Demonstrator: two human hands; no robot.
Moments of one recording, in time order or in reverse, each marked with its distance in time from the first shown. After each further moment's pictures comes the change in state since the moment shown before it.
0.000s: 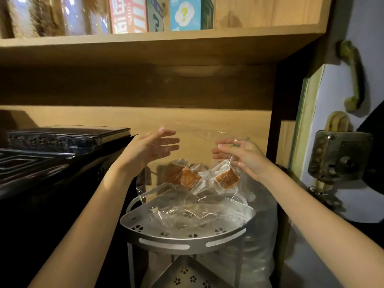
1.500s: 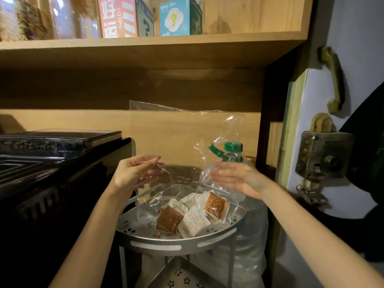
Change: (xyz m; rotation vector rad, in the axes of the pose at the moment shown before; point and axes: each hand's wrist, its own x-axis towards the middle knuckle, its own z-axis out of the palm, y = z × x) left_hand -0.031 -0.027 0.011 -0.166 0.240 -0.134; right_hand -0.023 0.038 -0.025 0.202 -0.174 0.280
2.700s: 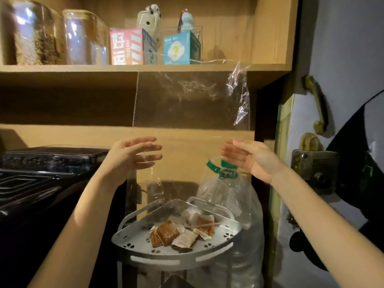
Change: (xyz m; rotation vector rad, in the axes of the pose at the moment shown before) left_hand 0.001 0.075 -0.003 -0.008 -0.165 0.165; right_hand -0.033 -0.092 0.018 0.164 0.128 -0.292
